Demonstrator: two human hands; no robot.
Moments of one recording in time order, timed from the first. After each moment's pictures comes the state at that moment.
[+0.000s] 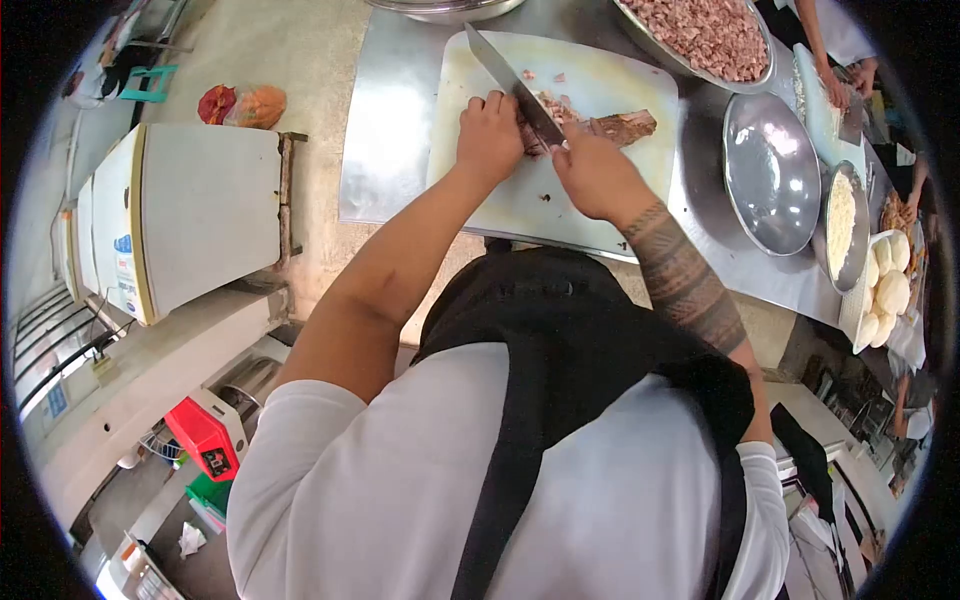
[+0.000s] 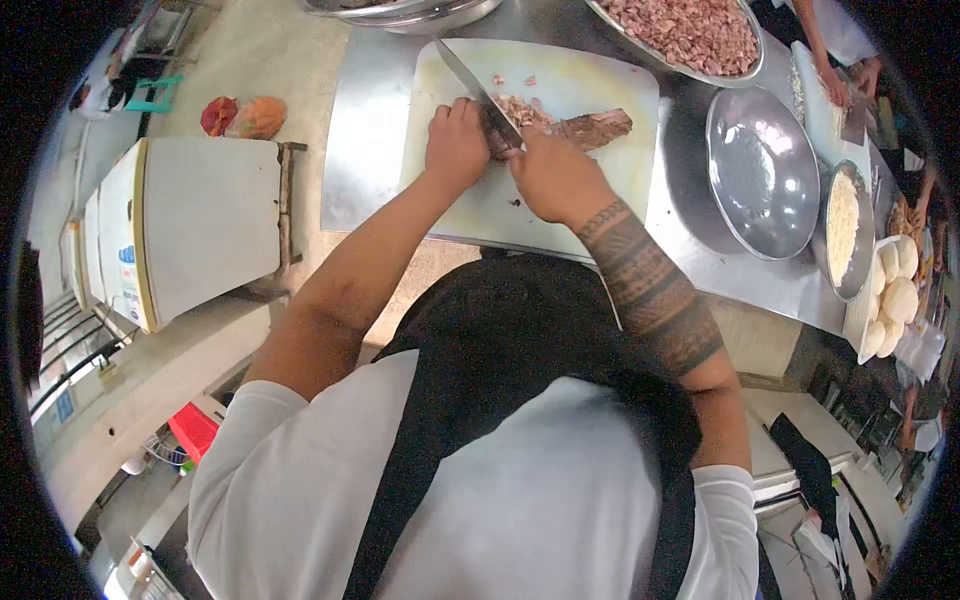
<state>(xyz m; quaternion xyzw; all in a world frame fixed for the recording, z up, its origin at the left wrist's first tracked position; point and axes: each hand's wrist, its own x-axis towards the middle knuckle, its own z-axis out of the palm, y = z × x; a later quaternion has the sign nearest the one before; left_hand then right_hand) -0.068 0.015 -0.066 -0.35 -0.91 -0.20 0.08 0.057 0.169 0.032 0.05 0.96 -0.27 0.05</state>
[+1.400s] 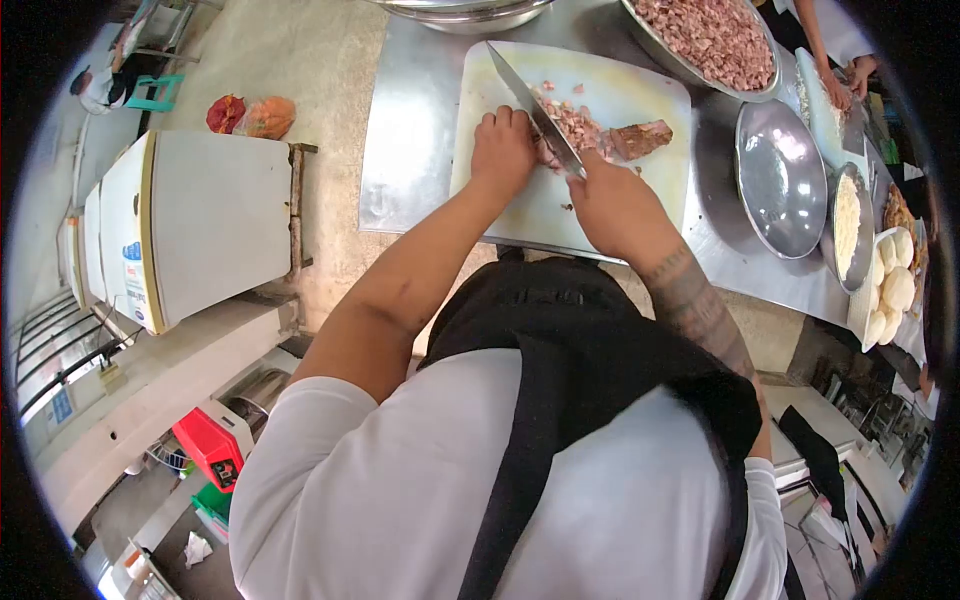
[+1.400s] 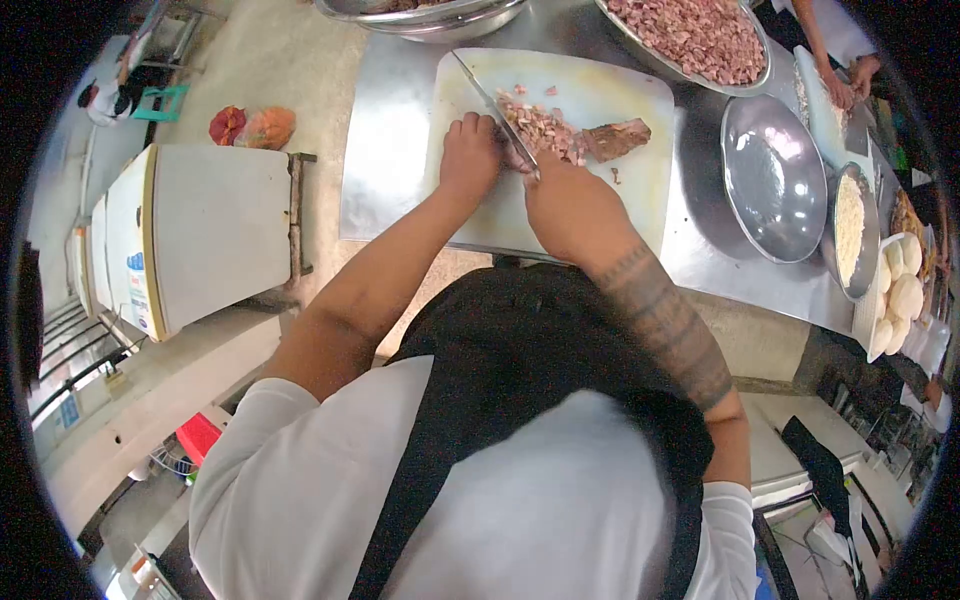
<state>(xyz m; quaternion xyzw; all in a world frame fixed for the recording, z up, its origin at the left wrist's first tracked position) -0.073 0.000 -0.065 -0.34 -0.91 -0.23 0.06 0.065 0.131 0.103 0.14 0.94 -0.27 0.13</state>
